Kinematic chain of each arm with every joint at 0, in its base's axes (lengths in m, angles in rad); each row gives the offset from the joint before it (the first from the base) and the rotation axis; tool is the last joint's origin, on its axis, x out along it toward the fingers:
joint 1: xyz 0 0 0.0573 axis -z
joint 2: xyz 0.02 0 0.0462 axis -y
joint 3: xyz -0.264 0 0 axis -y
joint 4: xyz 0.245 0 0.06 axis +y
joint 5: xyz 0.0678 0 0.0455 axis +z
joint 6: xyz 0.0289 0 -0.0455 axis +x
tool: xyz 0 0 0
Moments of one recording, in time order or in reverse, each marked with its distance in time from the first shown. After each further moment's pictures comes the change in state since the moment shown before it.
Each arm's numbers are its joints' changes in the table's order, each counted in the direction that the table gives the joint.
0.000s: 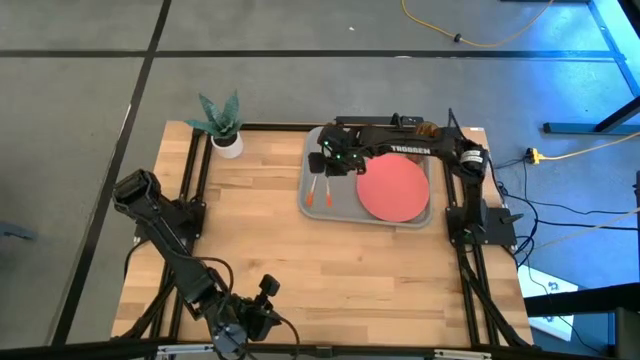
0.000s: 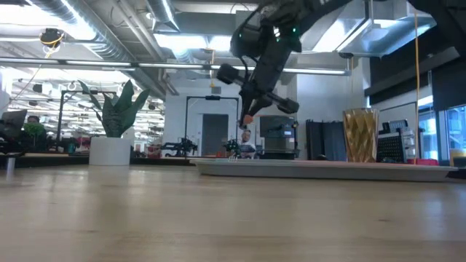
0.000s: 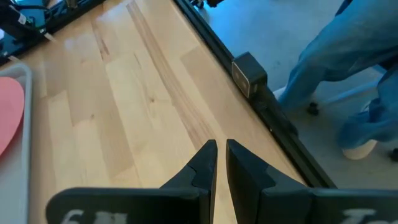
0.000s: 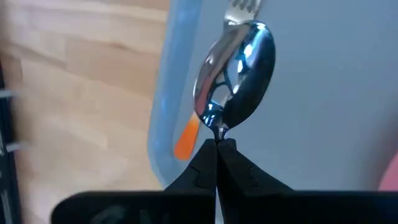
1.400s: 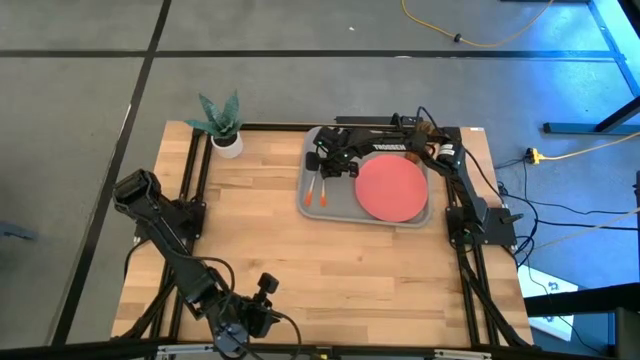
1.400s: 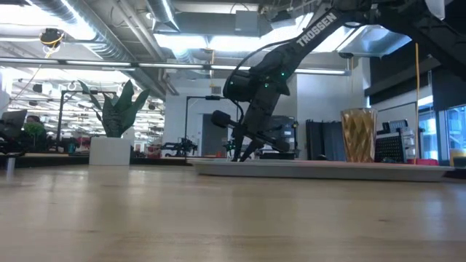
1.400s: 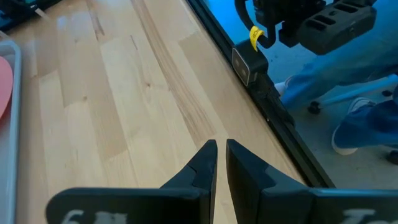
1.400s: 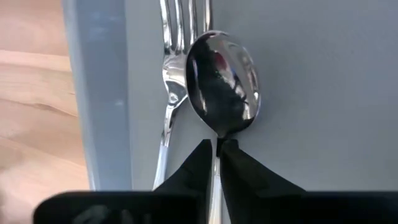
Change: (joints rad) left arm 0.000 0.000 0.000 0.047 -0.022 -0.072; right arm 0.098 -0.221 0.000 -0.165 0.060 0.049
